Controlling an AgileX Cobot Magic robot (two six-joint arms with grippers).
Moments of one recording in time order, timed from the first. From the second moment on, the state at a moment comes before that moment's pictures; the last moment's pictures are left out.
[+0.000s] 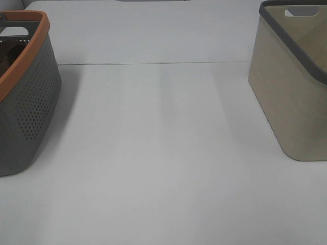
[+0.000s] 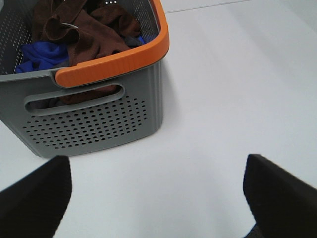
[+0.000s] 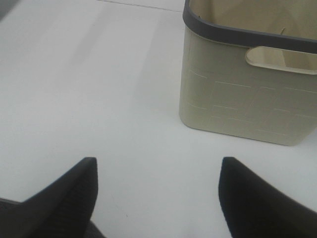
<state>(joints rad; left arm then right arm) -0.03 -0.01 -0.50 -0.13 1.06 0.16 -0.03 0.00 -0.50 0.15 1.07 -0.17</state>
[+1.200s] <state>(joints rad) -0.03 -0.01 -0.50 -0.13 1.06 0.16 -0.03 0.00 -0.50 0.15 1.07 -0.17</state>
